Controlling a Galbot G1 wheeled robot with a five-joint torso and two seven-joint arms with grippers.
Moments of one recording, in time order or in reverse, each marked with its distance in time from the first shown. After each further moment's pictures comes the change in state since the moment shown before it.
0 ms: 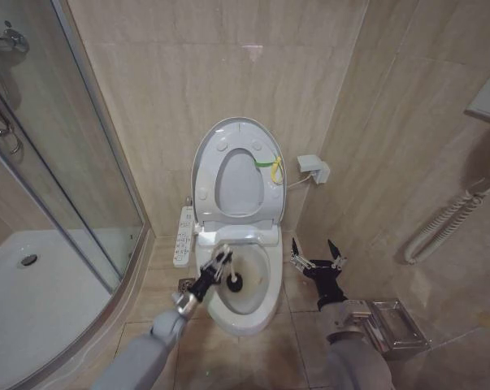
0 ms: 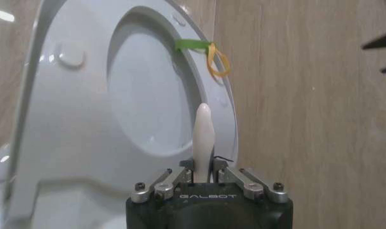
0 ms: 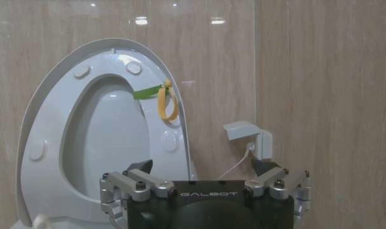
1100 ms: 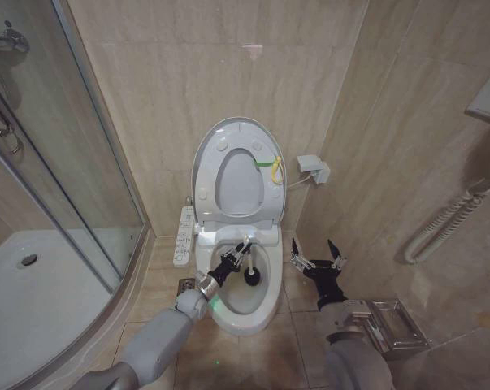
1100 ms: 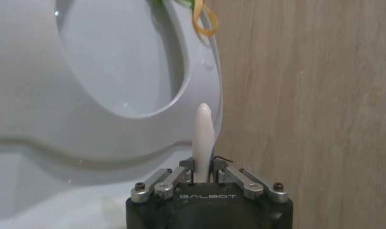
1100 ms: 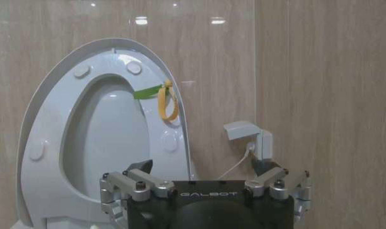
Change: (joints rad) left arm -0.140 -0.105 0.160 0.231 -0.076 0.007 0.030; right arm 0.000 0.000 0.000 0.000 0.000 0.000 0.000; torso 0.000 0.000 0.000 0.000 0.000
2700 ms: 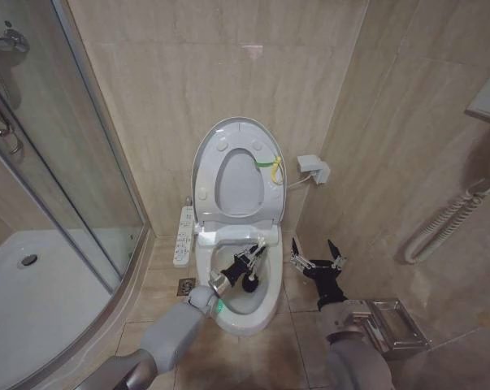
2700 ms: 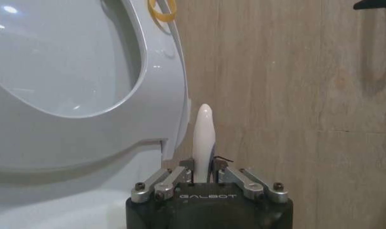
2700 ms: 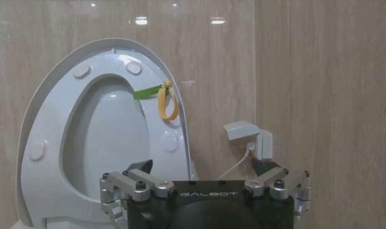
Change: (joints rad) left arm -0.051 -0.071 0.047 0.072 0.090 -0.017 0.009; right arm 0.000 0.000 0.000 0.000 0.000 0.000 0.000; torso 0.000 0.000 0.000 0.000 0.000
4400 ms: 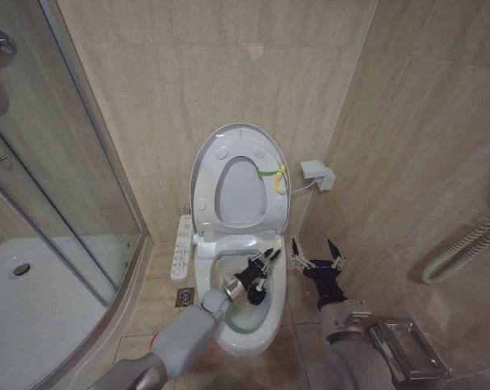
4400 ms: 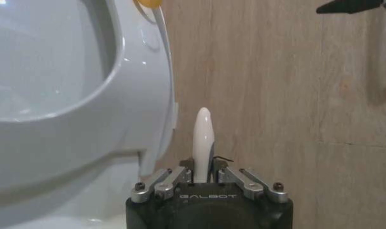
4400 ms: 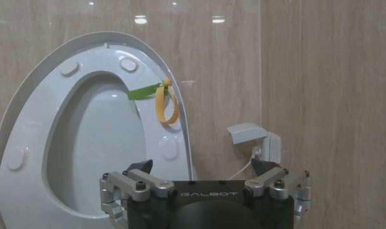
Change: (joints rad) left arm 0.020 -0.071 0.045 -0.017 0.024 0.008 -0.032; right arm 0.000 0.000 0.000 0.000 0.000 0.000 0.000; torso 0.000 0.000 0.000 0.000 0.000
